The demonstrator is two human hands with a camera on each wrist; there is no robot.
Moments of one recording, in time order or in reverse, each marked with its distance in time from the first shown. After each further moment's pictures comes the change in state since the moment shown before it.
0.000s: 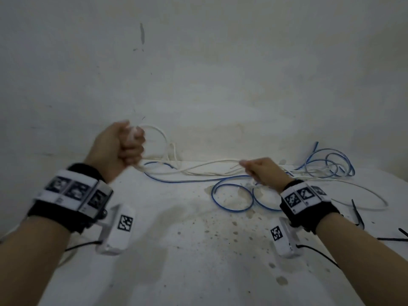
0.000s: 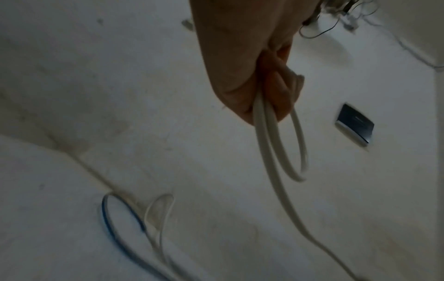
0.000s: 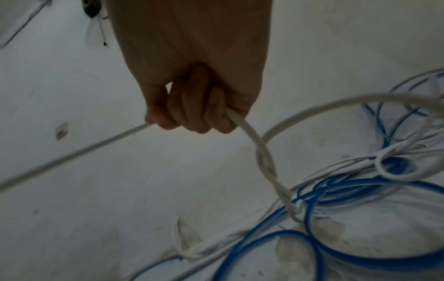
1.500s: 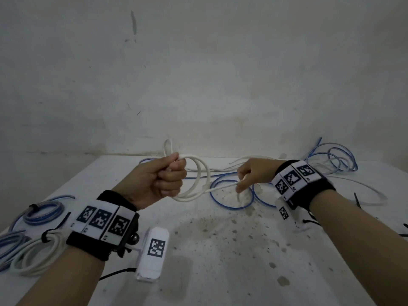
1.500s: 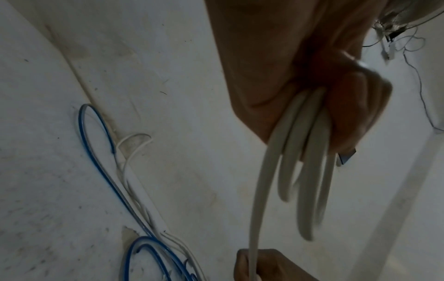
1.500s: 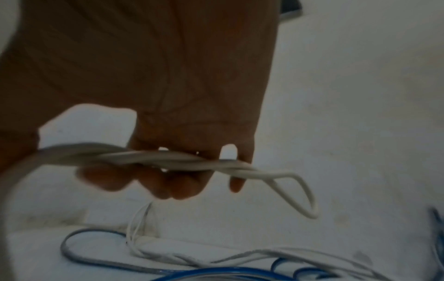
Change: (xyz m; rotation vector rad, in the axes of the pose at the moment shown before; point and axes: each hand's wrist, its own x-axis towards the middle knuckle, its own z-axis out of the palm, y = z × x) left_hand 0.006 -0.066 0.025 -0.307 -0.650 -0.299; right_hand 0.021 -0.009 -0.007 -0.713 -0.459 -0.024
